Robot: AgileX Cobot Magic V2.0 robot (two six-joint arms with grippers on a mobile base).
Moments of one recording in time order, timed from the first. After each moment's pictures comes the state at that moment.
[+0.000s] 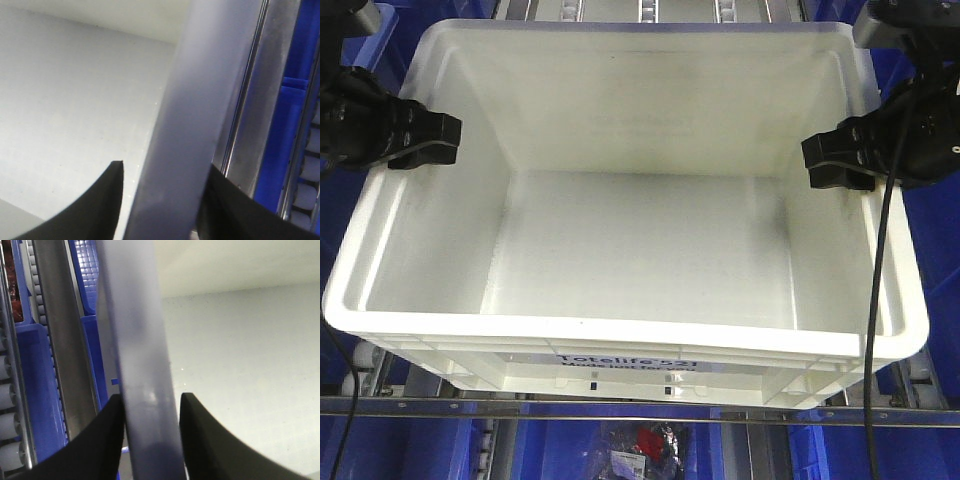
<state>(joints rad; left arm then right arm) -0.20 1.36 -1.20 -0.33 0.86 0.13 0.20 1.32 -1.20 0.20 0.97 -0.06</state>
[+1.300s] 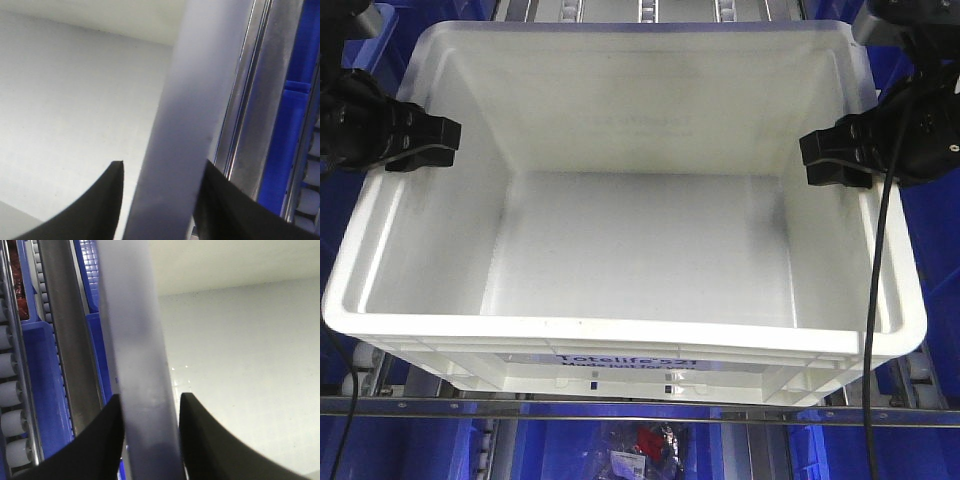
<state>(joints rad) -0.20 1.36 -1.20 -0.30 0.87 0.12 0.20 1.32 -1.20 0.20 0.95 -0.06</state>
